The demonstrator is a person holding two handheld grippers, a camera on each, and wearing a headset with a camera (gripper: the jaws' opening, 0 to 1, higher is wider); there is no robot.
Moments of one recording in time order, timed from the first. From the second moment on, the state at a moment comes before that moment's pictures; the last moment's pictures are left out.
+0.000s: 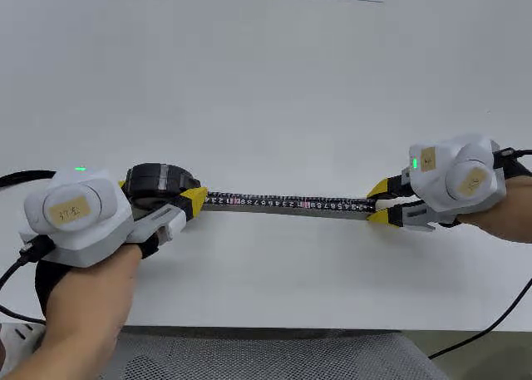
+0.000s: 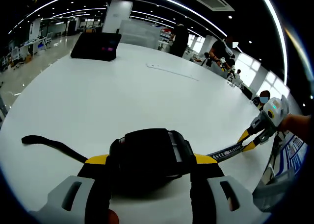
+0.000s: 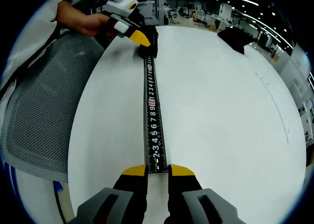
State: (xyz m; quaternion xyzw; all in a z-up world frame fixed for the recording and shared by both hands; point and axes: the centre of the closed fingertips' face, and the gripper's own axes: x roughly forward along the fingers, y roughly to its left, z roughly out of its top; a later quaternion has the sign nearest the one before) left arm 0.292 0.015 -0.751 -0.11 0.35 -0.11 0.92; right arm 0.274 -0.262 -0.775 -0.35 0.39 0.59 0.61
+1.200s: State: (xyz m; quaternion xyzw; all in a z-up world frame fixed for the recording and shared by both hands) left arm 0.293 0.017 -0.746 -0.09 0.34 -0.10 0.93; right arm 0.277 -0.263 -0.776 -0.35 0.40 0.58 0.62
